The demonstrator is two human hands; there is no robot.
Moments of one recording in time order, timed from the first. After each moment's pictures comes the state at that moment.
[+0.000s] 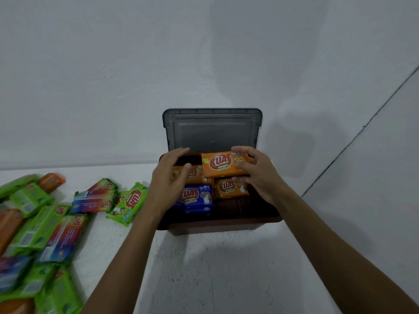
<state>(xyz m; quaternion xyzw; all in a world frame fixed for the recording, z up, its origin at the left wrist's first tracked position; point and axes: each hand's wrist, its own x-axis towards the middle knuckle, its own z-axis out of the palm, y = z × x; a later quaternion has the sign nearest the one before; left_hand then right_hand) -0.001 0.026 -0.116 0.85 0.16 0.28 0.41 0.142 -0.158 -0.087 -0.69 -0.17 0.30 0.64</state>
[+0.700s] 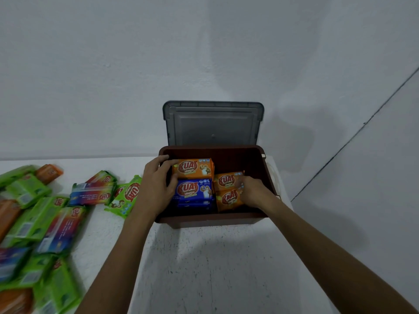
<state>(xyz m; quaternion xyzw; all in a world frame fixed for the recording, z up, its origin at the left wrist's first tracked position) -0.020 0.043 -0.151 0.91 0.24 0.21 0.26 0.136 -0.160 -0.142 -0.90 -0.22 0.31 0.18</state>
